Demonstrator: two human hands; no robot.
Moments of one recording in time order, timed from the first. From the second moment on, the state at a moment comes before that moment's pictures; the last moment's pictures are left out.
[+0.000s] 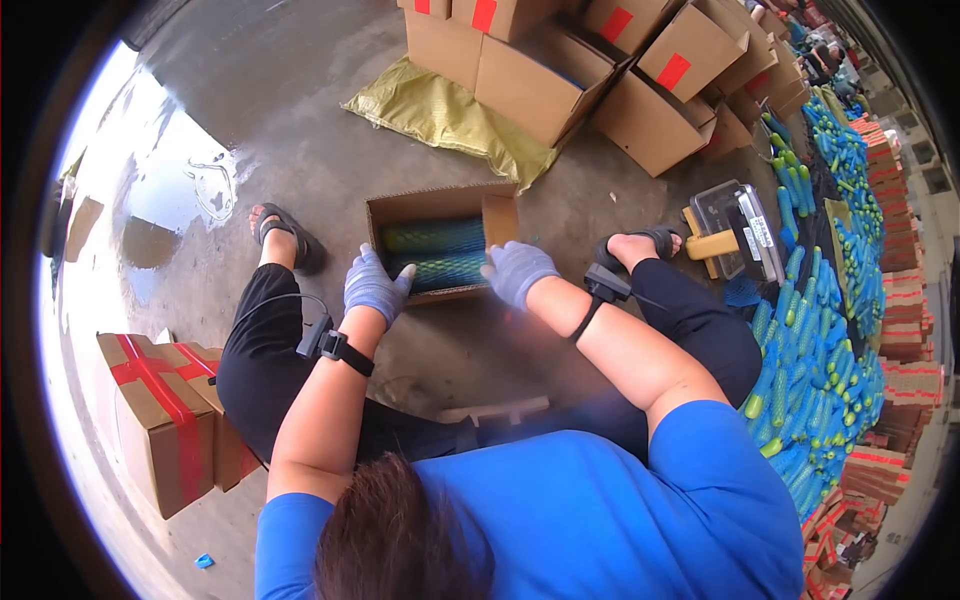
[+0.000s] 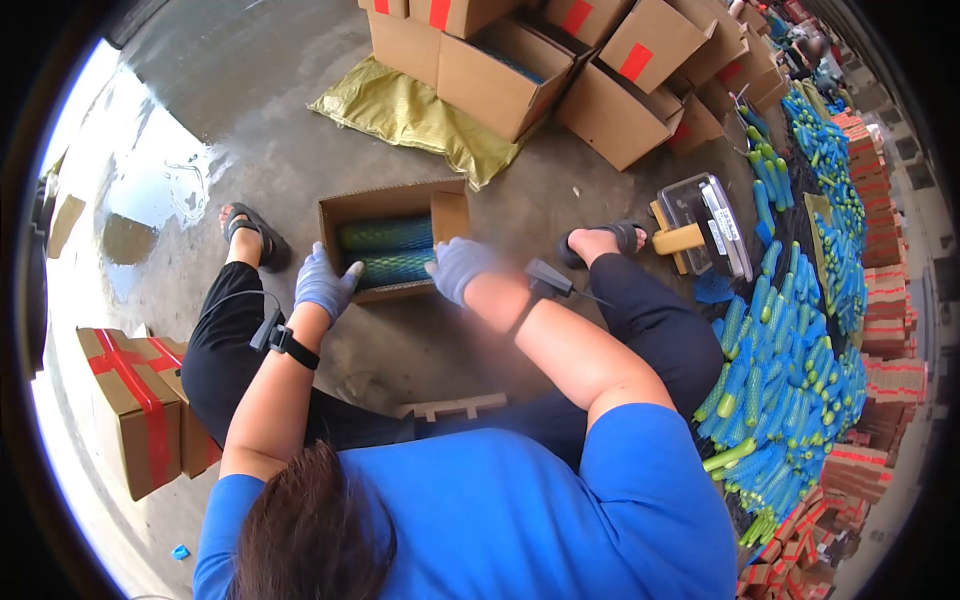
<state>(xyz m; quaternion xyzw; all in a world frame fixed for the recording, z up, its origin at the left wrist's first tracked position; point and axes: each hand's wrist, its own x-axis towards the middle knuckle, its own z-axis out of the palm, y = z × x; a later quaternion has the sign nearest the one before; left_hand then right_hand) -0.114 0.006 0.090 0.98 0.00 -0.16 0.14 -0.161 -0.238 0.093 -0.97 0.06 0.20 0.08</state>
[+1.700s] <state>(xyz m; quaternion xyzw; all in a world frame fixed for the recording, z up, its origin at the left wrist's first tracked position) -0.068 -0.018 -0.004 0.95 -0.04 -0.05 0.30 -0.213 -0.338 0.060 -0.90 -0.19 0.37 0.13</state>
